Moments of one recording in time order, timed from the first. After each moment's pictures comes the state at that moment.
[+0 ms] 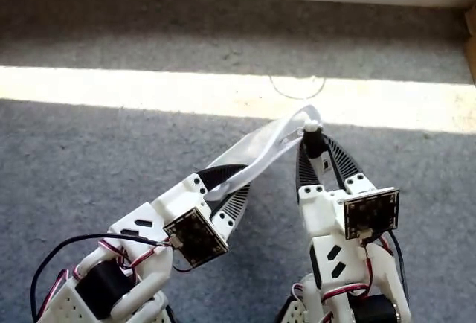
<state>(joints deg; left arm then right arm) 38.0 -90.3 68.5 47.1 -14.4 -9.4 -104.4 64.9 51.8 9.5</state>
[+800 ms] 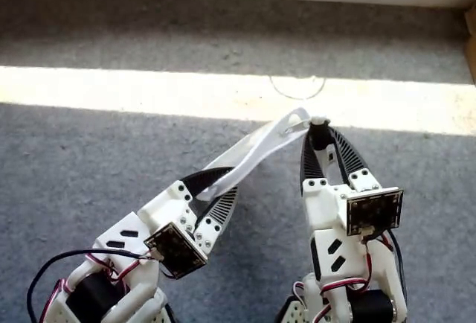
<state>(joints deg) 34.9 -103.2 72.6 50.9 -14.5 -7.0 -104.5 67.6 46.8 9.5</state>
